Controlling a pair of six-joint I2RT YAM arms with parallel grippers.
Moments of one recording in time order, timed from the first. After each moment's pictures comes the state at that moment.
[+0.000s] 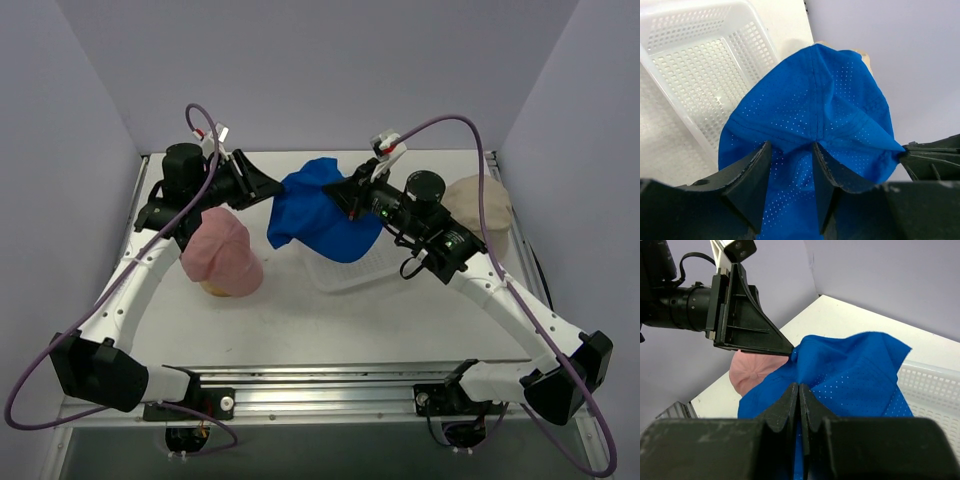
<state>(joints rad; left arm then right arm) -0.28 1.35 1.37 -0.34 0.50 -0.79 0.64 1.24 1.20 0.05 -0.23 0.30</state>
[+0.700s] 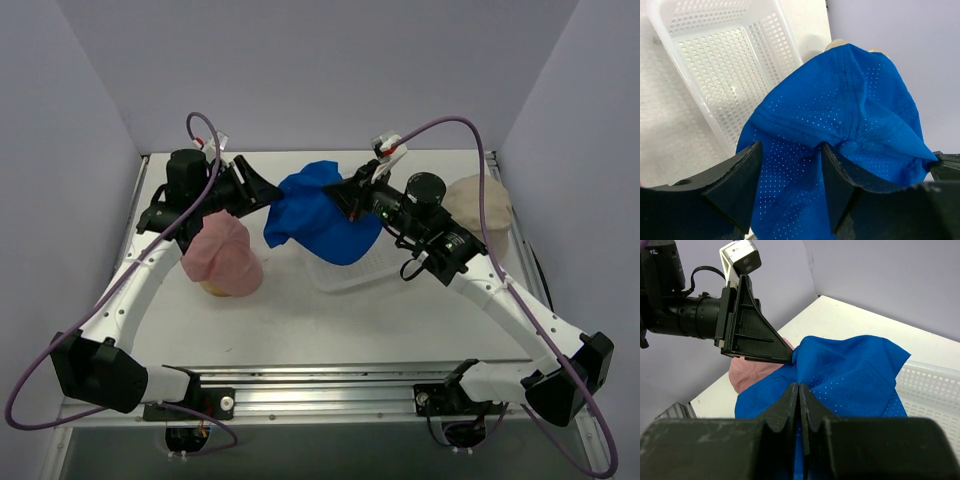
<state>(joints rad) -0.29 1.35 1.34 -0.39 0.45 -0.79 0.65 1.23 1.19 0.06 -0.22 0.30</state>
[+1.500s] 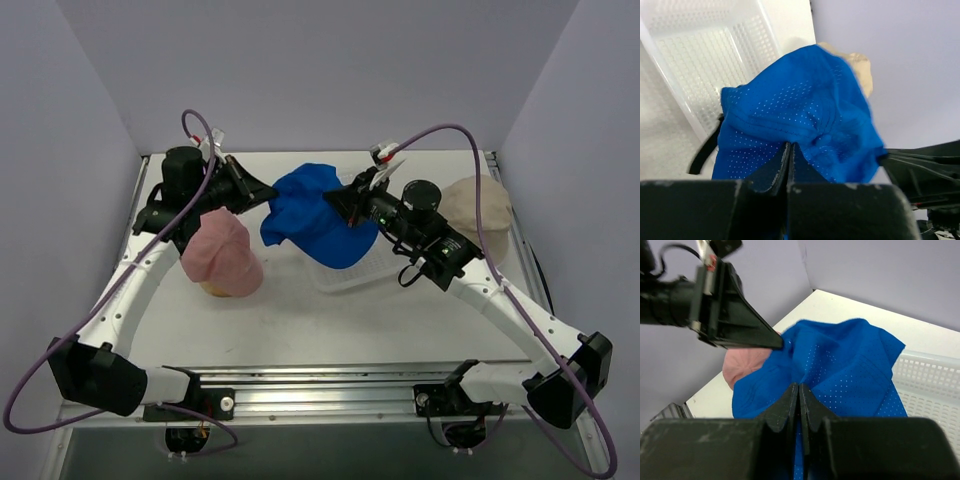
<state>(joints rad) -0.29 1.33 1.29 -0.31 0.50 -0.89 0.66 1.22 1.13 0.08 -0.18 0.31</state>
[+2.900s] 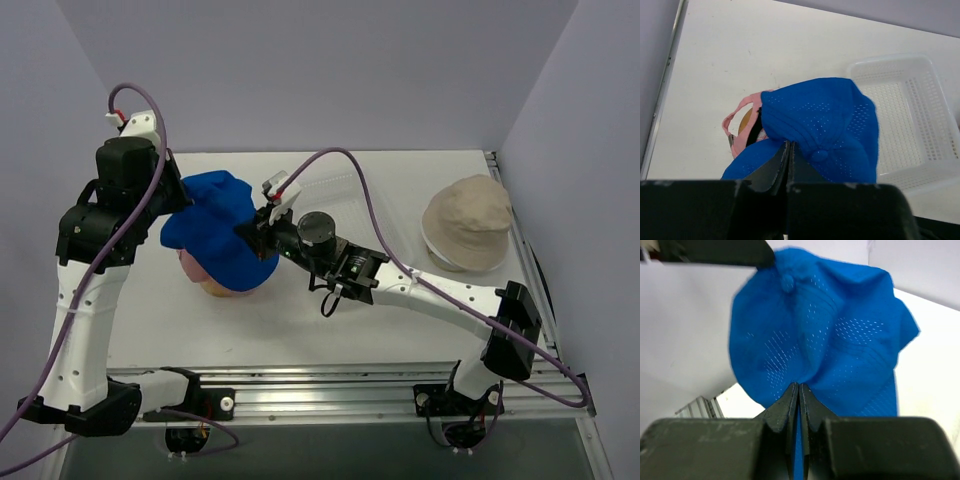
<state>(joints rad) -0.28 1.24 1.84 -1.07 -0.23 -0.34 1.09 1.57 1.31 0.25 0.11 0.28</state>
